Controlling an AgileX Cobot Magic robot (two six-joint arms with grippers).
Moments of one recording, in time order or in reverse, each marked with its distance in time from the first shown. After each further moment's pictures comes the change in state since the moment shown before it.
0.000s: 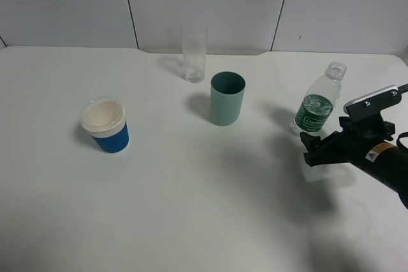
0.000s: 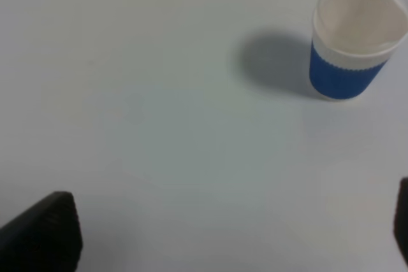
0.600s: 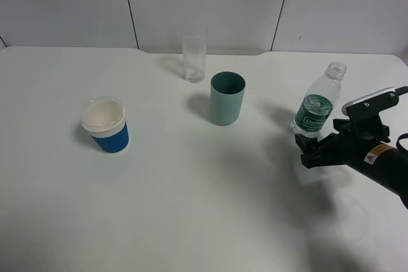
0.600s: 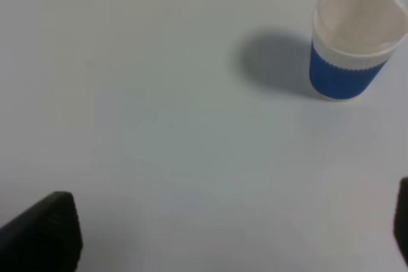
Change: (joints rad) left arm 0.000 0.000 0.000 0.000 0.000 0.000; right arm 0.000 0.000 0.013 -0.060 0.000 0.071
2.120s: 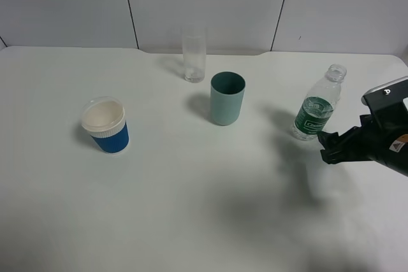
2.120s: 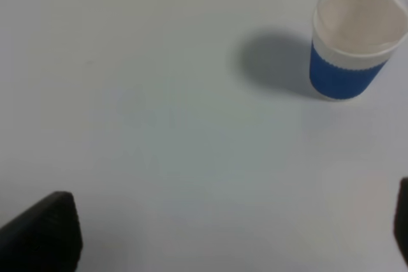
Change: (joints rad) left arm 0.000 0.000 0.000 0.000 0.000 0.000; right arm 0.000 -0.364 0.001 0.161 0.441 -0.133
